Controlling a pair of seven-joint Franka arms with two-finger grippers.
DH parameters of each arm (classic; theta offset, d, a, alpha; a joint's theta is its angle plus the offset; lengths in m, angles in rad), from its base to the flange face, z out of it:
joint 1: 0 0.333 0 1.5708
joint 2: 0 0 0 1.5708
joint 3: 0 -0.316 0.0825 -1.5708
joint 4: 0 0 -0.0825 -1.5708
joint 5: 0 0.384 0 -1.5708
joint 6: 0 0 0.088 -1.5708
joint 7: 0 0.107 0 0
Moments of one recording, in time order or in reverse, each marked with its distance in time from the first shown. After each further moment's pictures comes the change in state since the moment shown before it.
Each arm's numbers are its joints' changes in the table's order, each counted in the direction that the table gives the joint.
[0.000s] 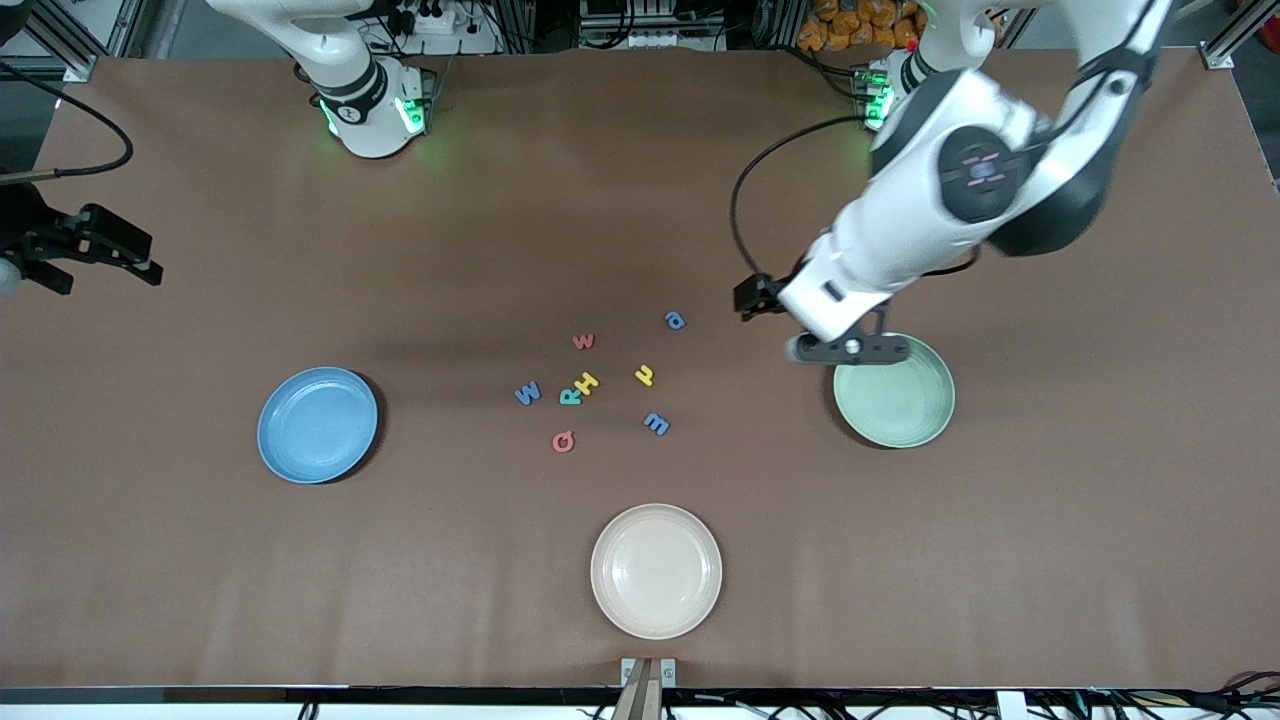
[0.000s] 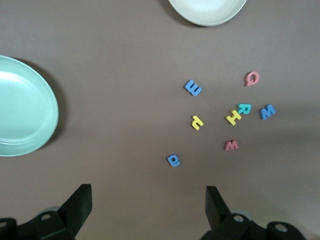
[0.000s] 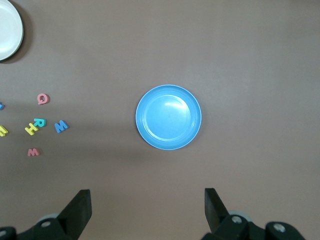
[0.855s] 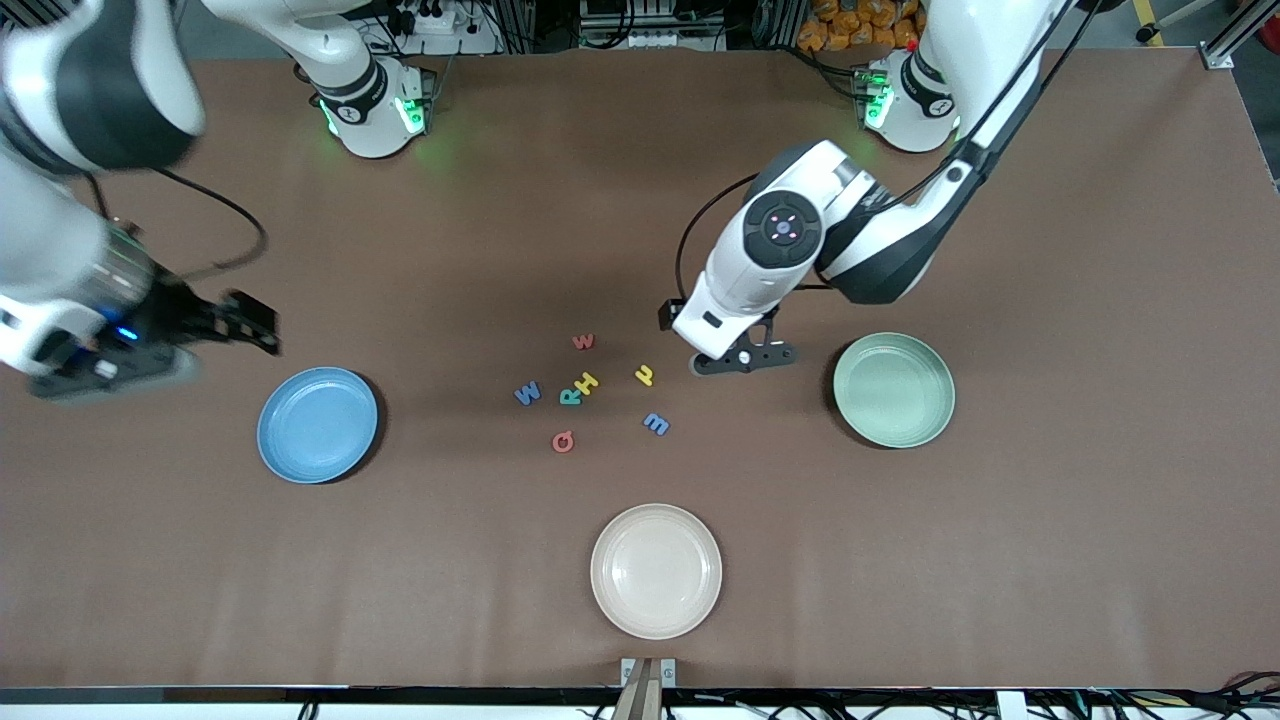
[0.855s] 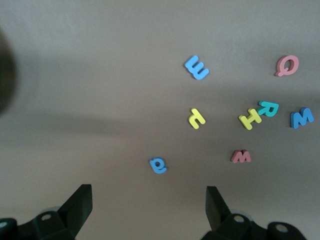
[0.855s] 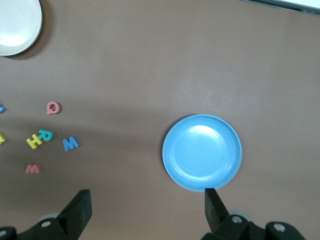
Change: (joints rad) left arm -0.153 -0.186 0.001 0.001 0.122 -0.112 -0.293; right arm 0.151 -0.215 -0.003 -0.013 0.003 -0.233 0.002
